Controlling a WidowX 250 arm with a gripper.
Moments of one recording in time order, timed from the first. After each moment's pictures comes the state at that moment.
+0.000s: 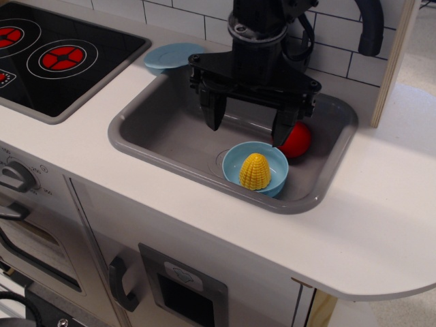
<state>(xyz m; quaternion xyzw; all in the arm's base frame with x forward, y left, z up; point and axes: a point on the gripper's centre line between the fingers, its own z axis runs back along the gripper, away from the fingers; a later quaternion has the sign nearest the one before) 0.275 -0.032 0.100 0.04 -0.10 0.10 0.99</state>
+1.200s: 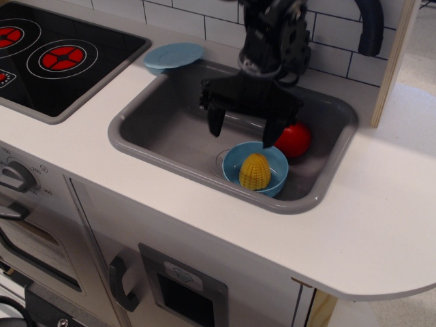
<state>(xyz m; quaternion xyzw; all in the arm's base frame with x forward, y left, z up) 0.334 -0.001 0.023 0.10 -0.10 0.16 0.98</state>
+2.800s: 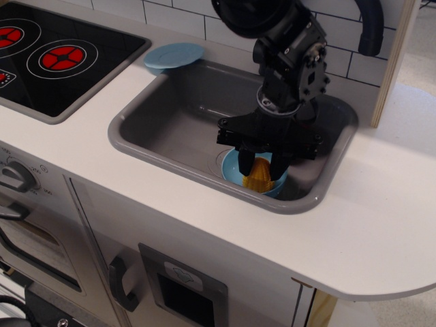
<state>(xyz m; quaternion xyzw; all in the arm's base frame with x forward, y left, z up) 0.319 -0.025 0.007 0.07 -0.08 0.19 0.98</state>
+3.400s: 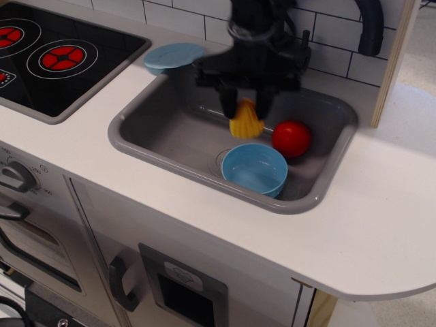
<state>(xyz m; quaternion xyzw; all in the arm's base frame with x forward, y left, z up) 0.337 0.013 0.069 0.03 -0.11 0.23 0.97</state>
